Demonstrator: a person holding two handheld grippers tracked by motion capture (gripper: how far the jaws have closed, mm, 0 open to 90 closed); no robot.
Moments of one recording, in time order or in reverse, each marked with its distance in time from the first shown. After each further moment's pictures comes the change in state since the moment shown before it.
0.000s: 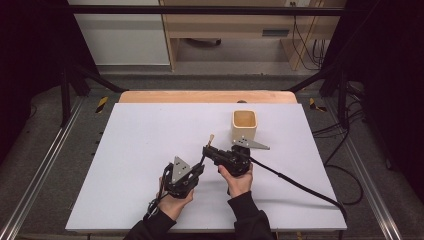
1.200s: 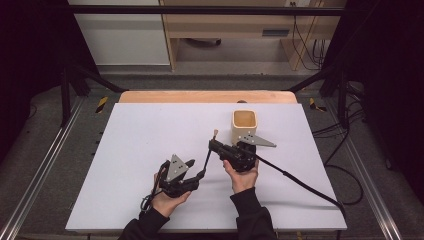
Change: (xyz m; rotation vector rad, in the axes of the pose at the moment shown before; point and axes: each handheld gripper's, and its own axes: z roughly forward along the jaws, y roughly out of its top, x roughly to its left) left arm 0.015 0.006 -0.010 0.024 -0.069 0.074; right arm 0.001 0.017 -0.013 -0.040 -0.059 -0.066
